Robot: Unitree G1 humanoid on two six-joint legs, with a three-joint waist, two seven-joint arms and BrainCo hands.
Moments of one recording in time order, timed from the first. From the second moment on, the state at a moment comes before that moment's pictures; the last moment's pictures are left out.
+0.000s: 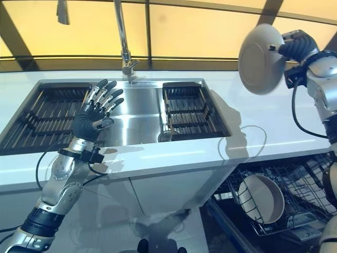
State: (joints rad) left arm -0.23 0.57 -0.20 -0.12 -0.69 -0.30 -0.05; right arm -1.10 -1.16 0.48 0.56 0.52 0.33 0.10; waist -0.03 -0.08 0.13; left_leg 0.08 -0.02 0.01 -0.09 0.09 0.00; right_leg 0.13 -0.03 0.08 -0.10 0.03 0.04
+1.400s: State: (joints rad) left arm -0.21 0.56 -0.19 -0.12 -0.69 -0.20 -0.07; right arm -0.33 -1.21 0.10 0.49 -0.02 0.23 0.25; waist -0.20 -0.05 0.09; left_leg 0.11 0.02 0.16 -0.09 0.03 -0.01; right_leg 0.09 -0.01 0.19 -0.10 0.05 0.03
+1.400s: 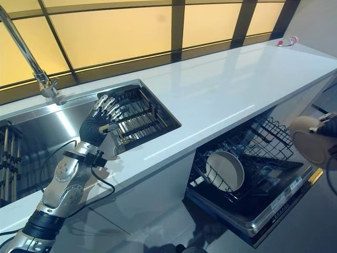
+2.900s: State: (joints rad) left arm -0.27 0.61 -0.26 -0.14 -0.68 -0.23 -0.04; right arm -0.59 -0.98 0.33 0.91 -0.17 0.16 -0.14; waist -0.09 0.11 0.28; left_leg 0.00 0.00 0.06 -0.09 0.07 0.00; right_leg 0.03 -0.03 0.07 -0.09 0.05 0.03
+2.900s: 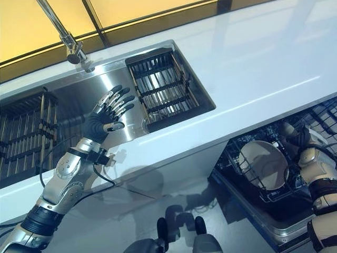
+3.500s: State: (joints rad) left arm -0.33 0.63 -0.29 -0.14 -0.68 -0.26 -0.03; right arm -0.67 -0.99 0.33 0.98 -0.16 0.13 -0.16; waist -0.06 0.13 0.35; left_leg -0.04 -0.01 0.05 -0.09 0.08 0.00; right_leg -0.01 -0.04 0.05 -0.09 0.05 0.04
